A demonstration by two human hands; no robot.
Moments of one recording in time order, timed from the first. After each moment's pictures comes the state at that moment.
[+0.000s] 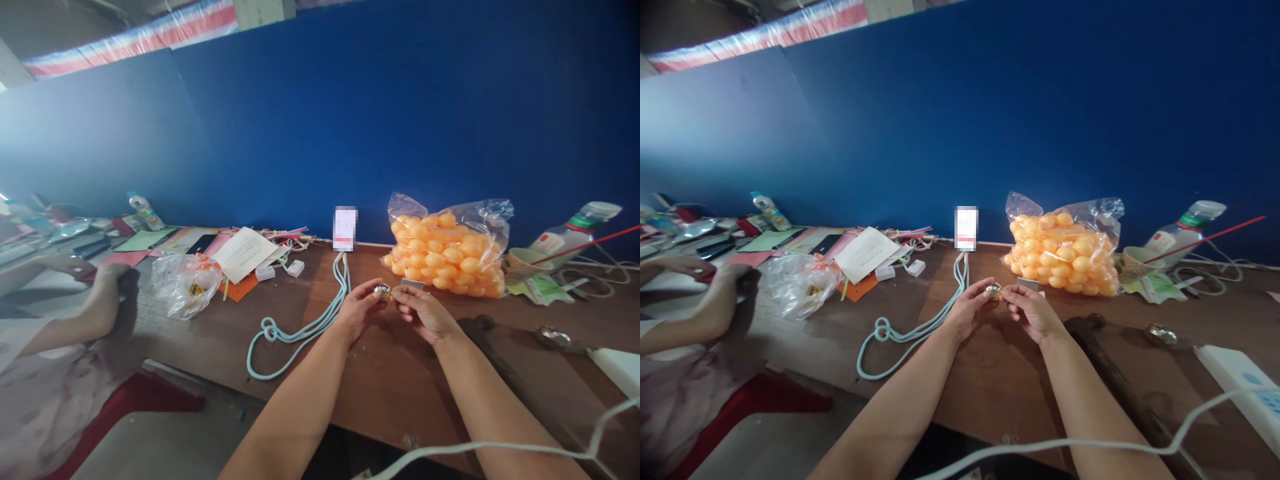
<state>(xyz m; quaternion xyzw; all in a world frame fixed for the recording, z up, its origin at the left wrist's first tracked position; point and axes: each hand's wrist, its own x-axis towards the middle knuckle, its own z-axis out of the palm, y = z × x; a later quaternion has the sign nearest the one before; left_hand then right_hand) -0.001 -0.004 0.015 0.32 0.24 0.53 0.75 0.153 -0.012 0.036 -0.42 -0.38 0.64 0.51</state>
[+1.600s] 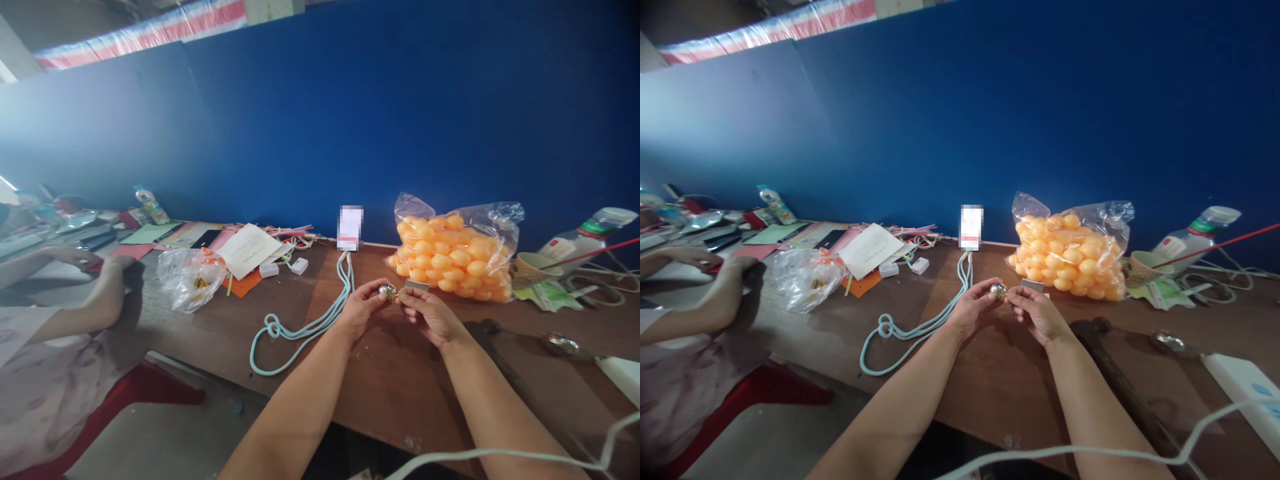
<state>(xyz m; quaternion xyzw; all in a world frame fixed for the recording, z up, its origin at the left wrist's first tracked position) -0.005 -0.006 0.016 0.35 0.24 0.52 0.74 0.158 -0.011 0.031 -0.41 -0.40 0.65 0.50</state>
